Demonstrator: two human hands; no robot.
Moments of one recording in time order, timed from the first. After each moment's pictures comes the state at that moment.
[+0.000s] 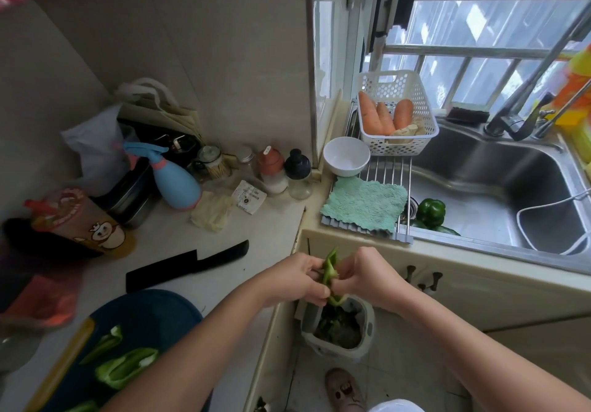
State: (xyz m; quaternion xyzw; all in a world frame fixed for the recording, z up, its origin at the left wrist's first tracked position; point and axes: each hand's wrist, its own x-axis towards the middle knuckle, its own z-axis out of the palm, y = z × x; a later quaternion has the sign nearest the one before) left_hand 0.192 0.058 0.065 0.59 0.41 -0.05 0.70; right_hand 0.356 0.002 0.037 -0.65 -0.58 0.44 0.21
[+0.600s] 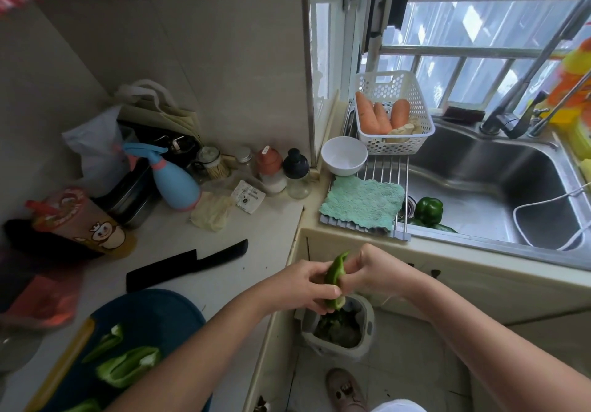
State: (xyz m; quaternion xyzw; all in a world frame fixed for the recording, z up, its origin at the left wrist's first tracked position) left_hand 0.190 0.042 0.067 0.63 0.37 -0.04 0.68; right_hand 0.372 -0.002 0.063 -0.57 -0.53 0.59 0.21
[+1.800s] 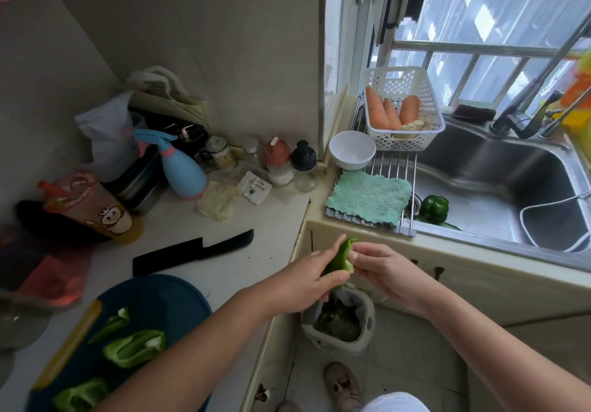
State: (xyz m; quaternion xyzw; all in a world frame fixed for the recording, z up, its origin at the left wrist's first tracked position) left_hand 0.187 0.029 0.077 0.78 0.38 -0.05 0.51; right_hand 0.367 -0.019 0.050 -0.43 -0.39 0.71 0.40
